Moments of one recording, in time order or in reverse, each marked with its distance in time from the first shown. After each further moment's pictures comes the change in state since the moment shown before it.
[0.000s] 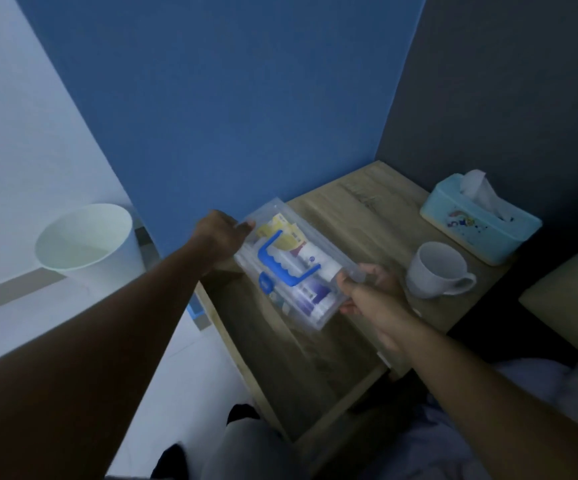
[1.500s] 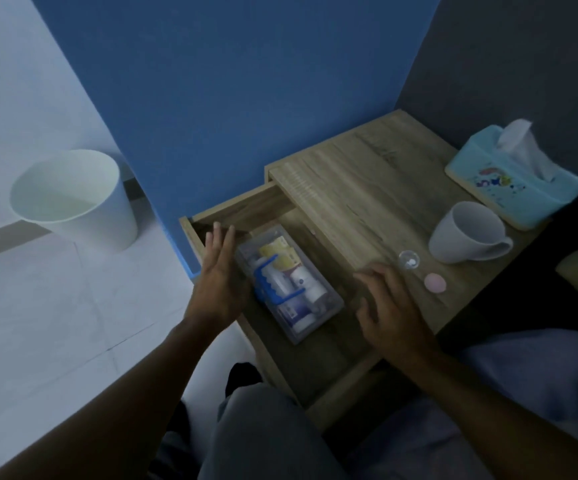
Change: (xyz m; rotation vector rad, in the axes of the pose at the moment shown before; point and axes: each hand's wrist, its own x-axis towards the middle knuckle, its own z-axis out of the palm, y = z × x) left_hand -0.060 -0.135 0.085 0.053 -0.031 0.268; right_hand -0.002 0.110 -0.015 -0.995 0.043 -0.768
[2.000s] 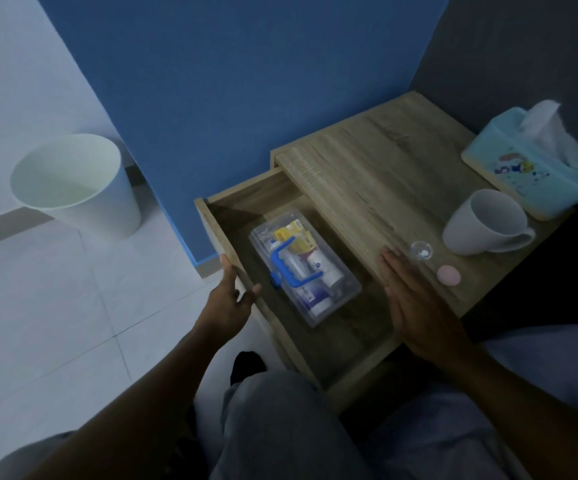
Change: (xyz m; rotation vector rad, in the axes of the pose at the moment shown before) left_hand -0.014 -0.035 0.039 -0.347 -0.180 -0.220; right_hand 0.005 0.047 0.005 -0.155 -0.123 -0.125
